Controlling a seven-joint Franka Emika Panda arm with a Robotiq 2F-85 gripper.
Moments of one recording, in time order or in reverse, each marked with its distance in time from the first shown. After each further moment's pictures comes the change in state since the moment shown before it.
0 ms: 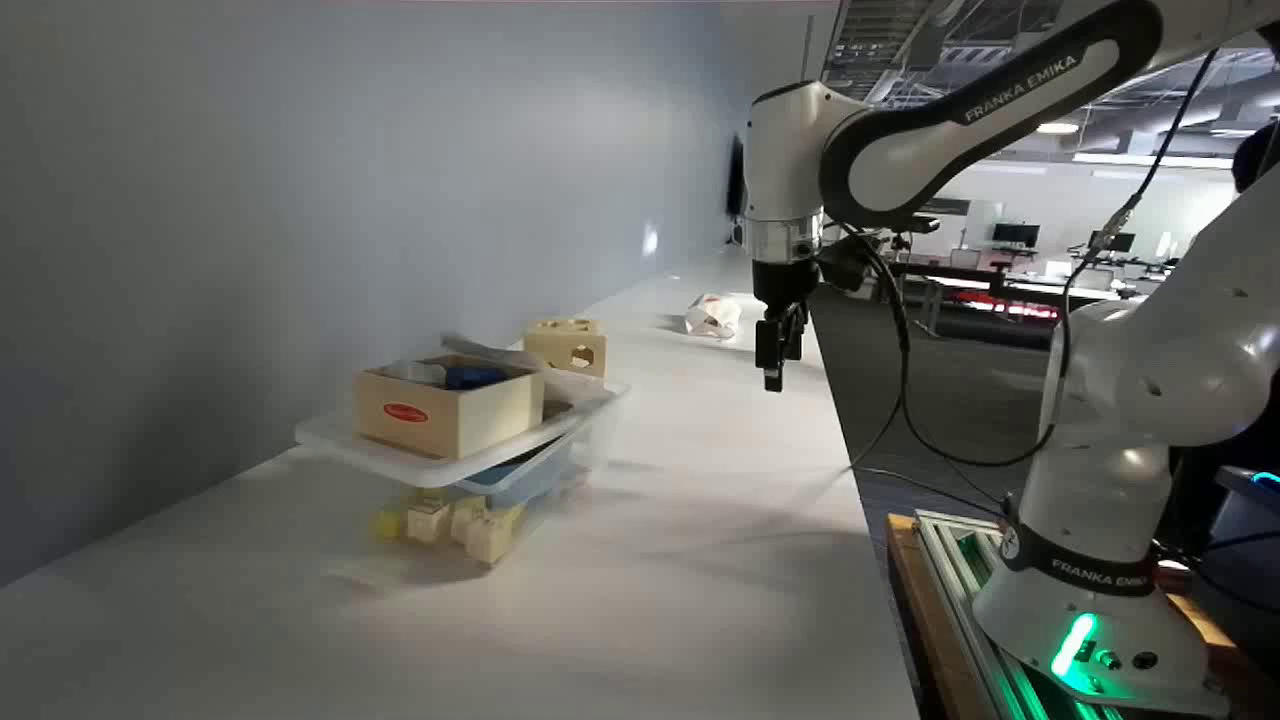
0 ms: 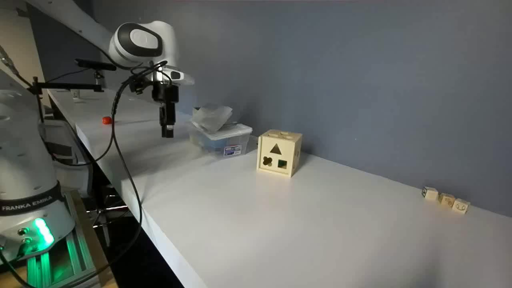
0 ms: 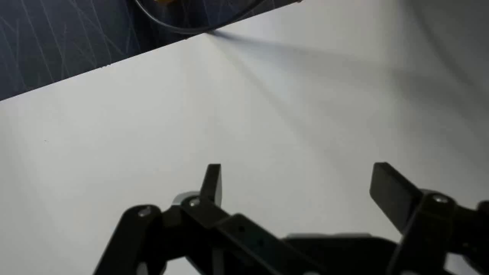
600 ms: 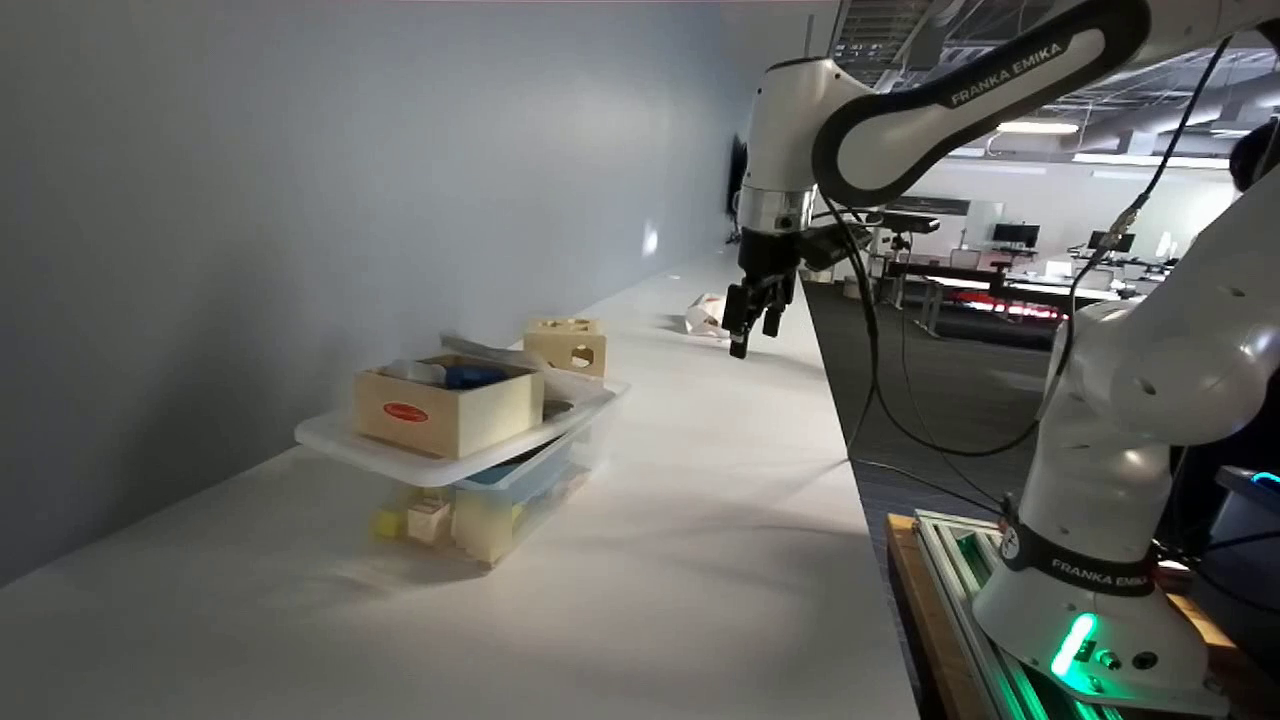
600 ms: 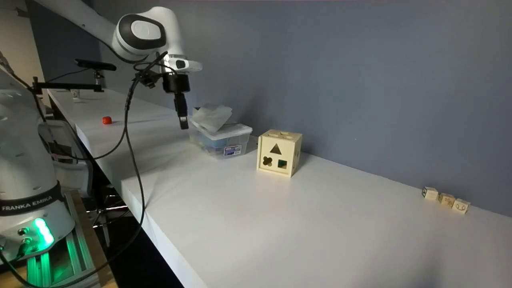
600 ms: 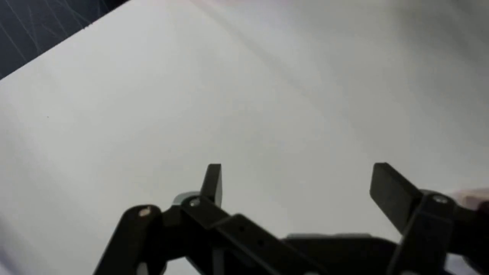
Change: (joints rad) arm -0.029 -0.001 -0.052 0.046 0.000 0.135 0.103
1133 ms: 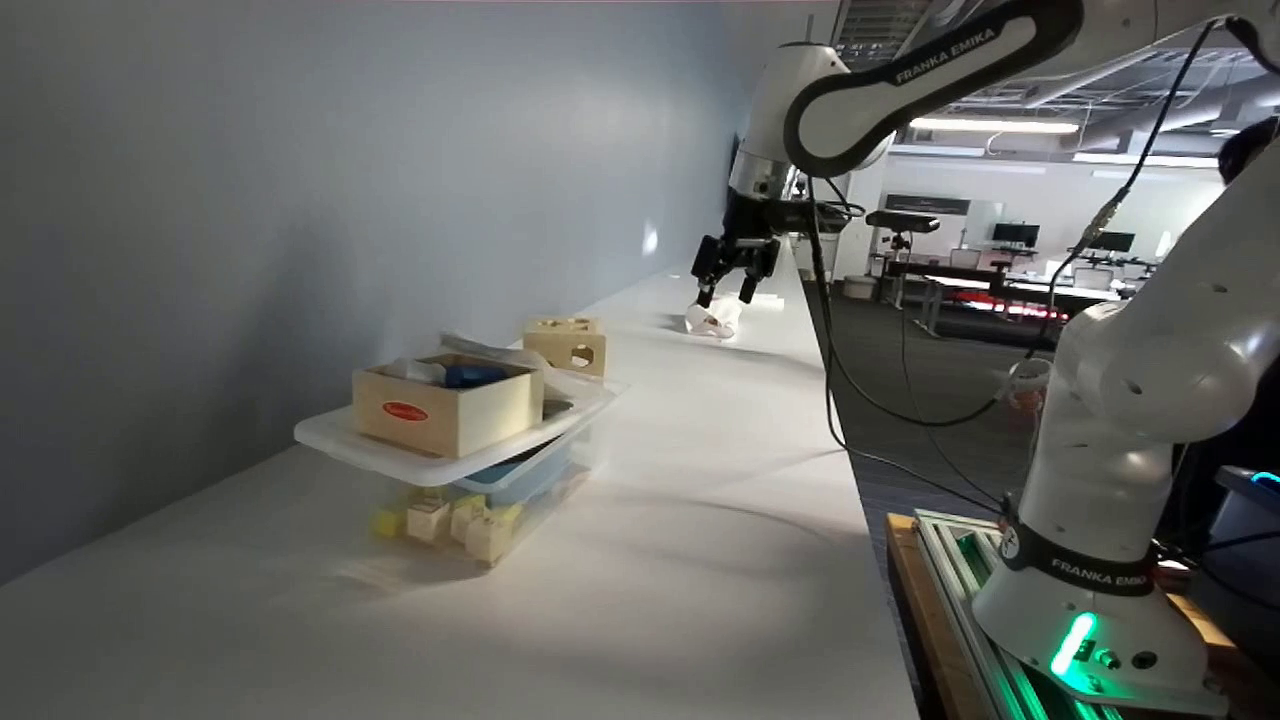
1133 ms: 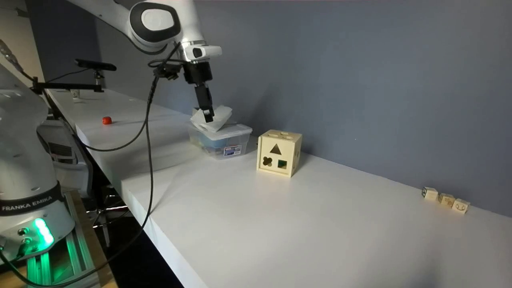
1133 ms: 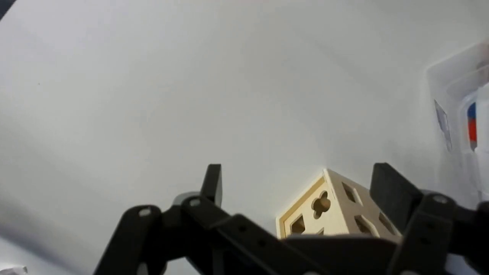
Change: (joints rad) arm -0.059 0.097 -0.123 0.132 0.066 0.143 0.016
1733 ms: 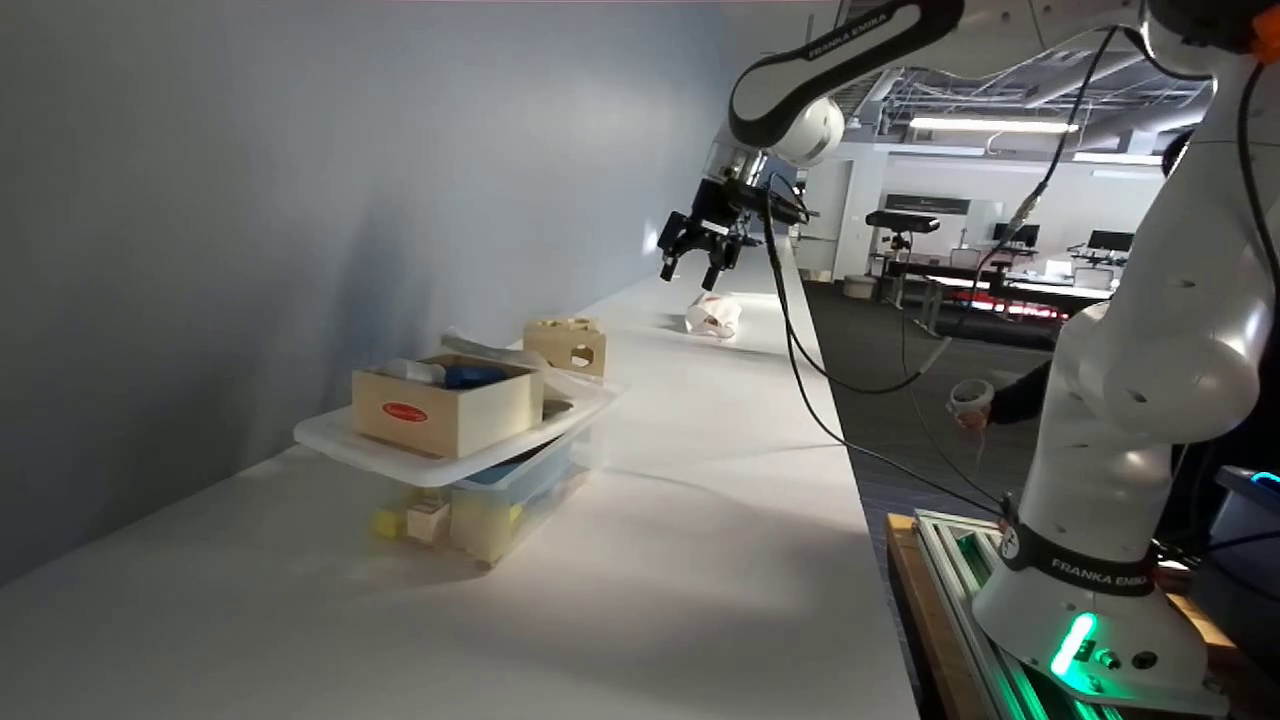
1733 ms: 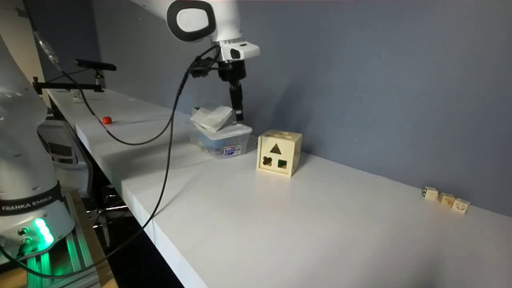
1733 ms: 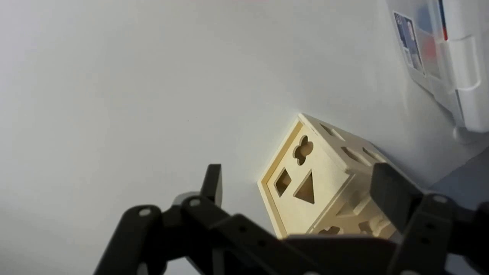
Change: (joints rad) arm 0.022 0.260 -0.140 0.290 0.294 -0.026 -0.199
